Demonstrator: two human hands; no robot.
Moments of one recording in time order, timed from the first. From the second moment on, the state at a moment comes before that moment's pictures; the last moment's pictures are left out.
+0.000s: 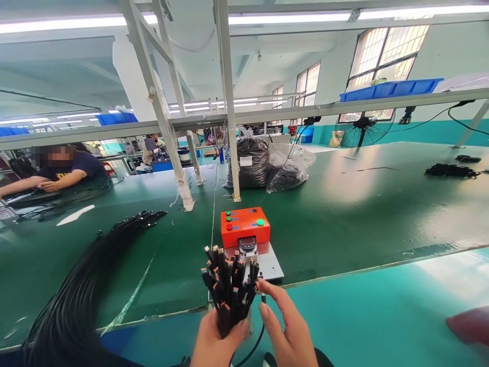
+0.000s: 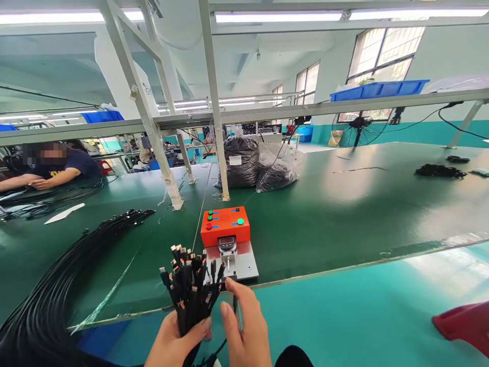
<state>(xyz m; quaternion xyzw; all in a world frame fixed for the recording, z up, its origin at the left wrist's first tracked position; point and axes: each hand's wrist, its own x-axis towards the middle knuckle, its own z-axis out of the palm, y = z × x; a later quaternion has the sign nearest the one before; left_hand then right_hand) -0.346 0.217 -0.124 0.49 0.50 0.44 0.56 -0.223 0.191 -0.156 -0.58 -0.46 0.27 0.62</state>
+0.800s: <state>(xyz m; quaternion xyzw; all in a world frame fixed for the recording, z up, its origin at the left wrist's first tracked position) -0.351 0.216 -0.119 0.56 0.54 0.41 0.47 -0.214 0.221 -0.151 -0.54 -0.25 0.58 0.55</state>
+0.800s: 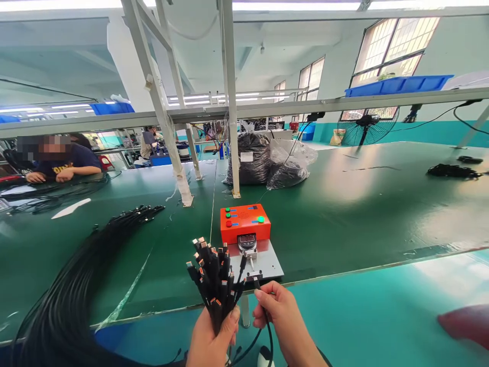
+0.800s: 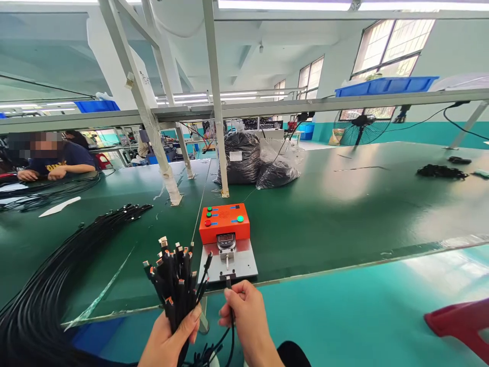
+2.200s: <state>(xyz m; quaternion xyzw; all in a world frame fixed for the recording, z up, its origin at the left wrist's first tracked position) -0.357 0.215 -0.114 0.49 0.53 0.48 0.51 -0.220 0.213 -0.158 -0.50 -0.26 0.55 0.62</state>
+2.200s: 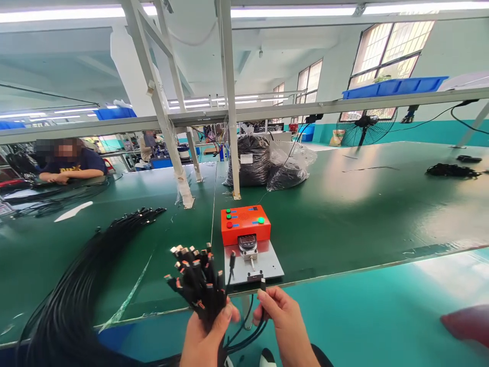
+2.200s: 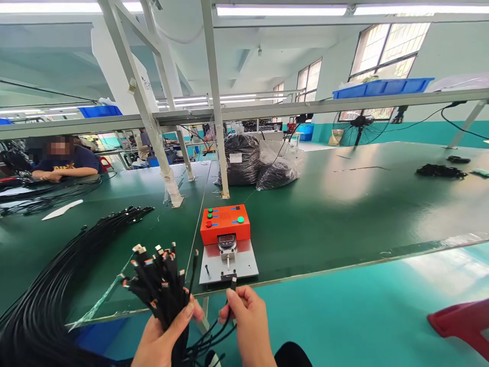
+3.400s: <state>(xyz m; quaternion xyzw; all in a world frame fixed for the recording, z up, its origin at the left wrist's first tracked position) -0.350 0.209 -0.120 0.46 0.48 0.44 0.60 -0.211 0.193 -0.143 -0.54 -0.47 0.35 0.60</state>
